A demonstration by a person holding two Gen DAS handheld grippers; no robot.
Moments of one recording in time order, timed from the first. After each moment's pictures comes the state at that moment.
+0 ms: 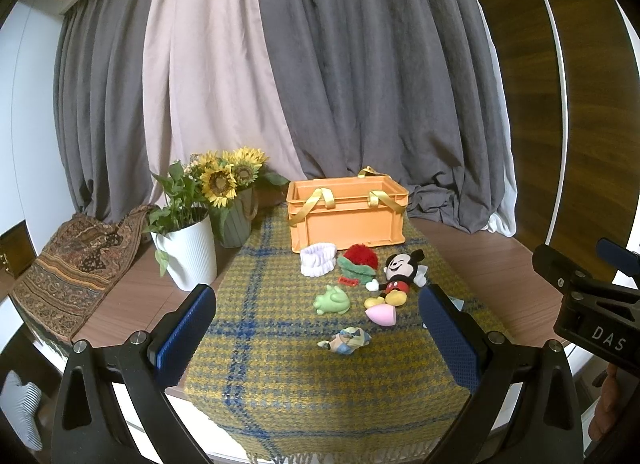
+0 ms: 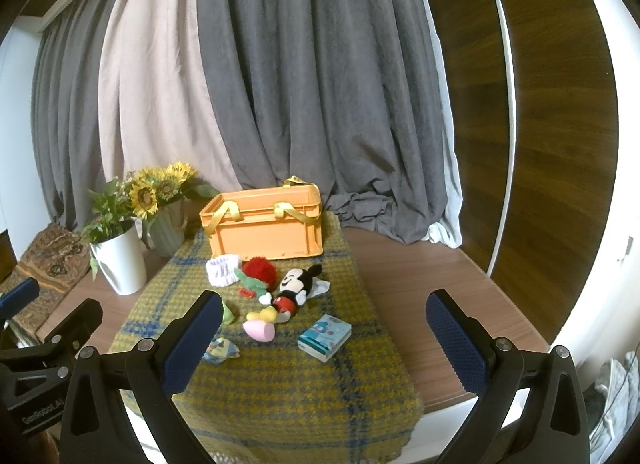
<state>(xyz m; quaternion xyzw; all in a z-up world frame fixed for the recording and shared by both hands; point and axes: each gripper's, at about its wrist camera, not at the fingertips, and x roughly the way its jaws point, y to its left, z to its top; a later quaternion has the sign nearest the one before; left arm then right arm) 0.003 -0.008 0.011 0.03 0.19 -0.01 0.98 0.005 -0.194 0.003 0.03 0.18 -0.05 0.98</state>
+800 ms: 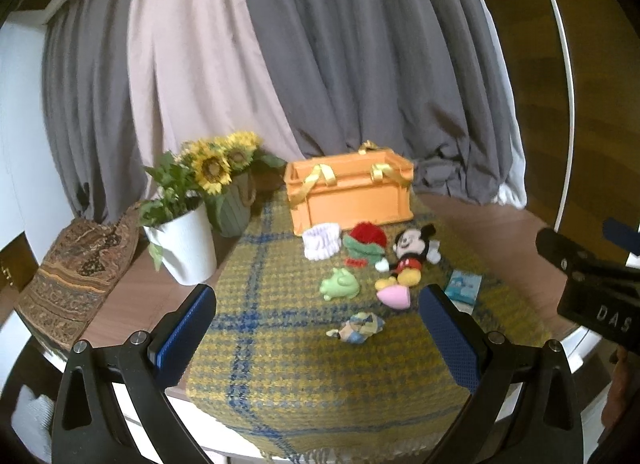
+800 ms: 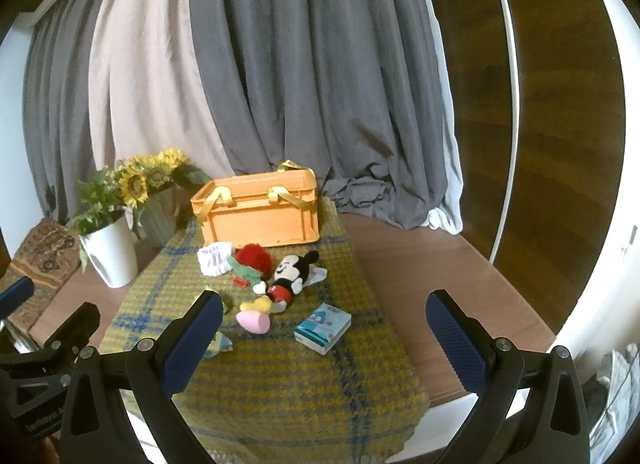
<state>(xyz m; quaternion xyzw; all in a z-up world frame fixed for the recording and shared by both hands) 0.032 -0.014 -0.026 0.07 0.22 -0.01 0.97 0.031 -0.190 -0.022 0.03 0.21 -0.06 0.98</state>
